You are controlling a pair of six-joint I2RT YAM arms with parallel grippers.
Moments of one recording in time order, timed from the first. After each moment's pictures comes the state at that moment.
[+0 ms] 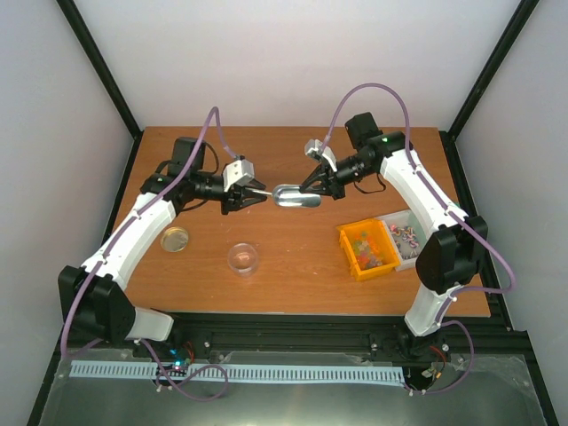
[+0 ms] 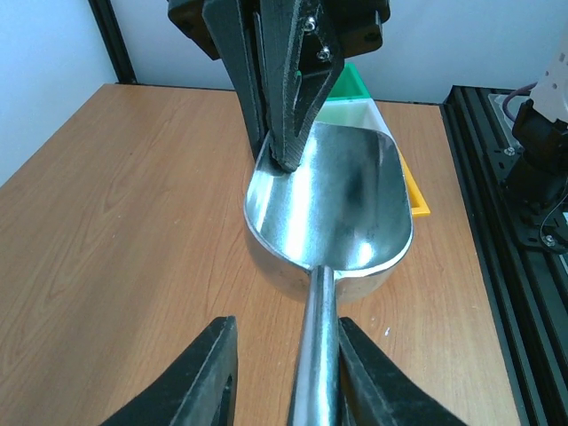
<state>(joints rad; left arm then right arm) -0.30 1.37 1.23 -0.58 0.98 0.65 0.37 1.77 1.73 -1.11 -1.03 -0.72</state>
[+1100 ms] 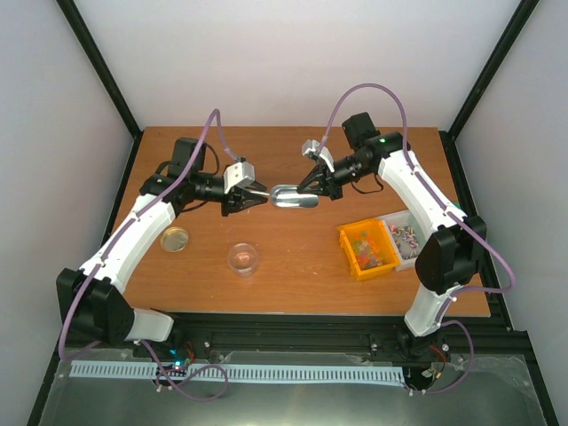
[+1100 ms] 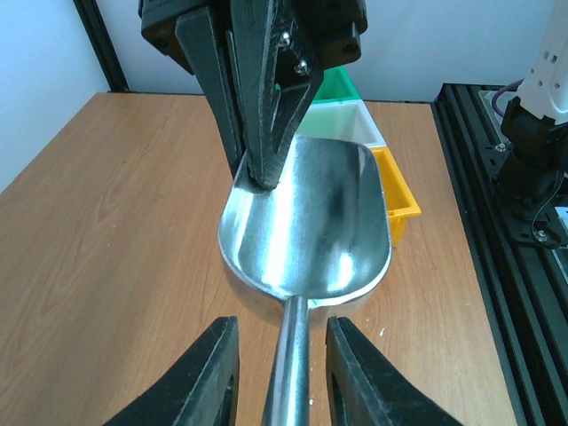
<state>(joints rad) -0.32 1.36 1.23 -0.60 0.98 0.68 0.39 1.77 1.73 -1.09 -1.03 -0.71</state>
